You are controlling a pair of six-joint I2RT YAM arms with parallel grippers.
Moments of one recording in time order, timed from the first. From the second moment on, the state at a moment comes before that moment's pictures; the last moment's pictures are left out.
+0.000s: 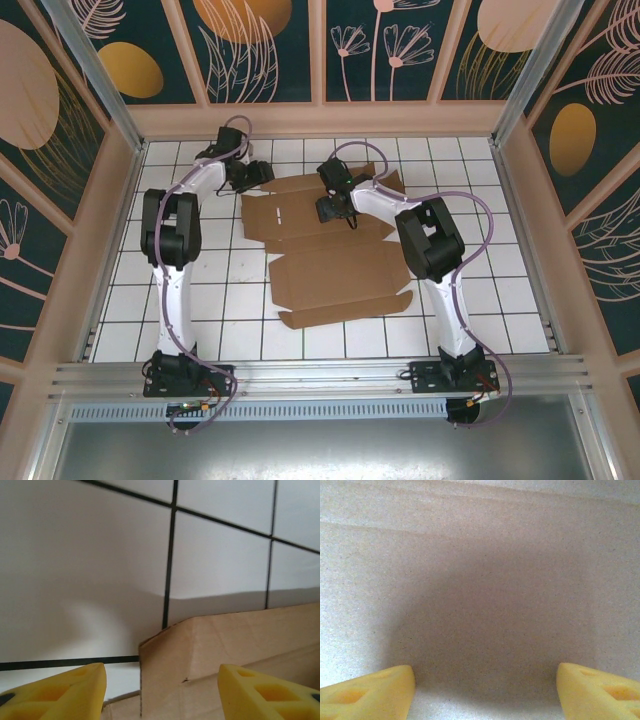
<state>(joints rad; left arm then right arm) -0.15 2.30 1.81 -0.52 0.31 -0.46 0.59 2.24 1.69 -0.56 0.16 0.23</state>
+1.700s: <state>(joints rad) -0.15 2.07 1.53 -0.32 0.44 -0.63 0.60 2.22 1.62 -0.48 0.16 0.25</state>
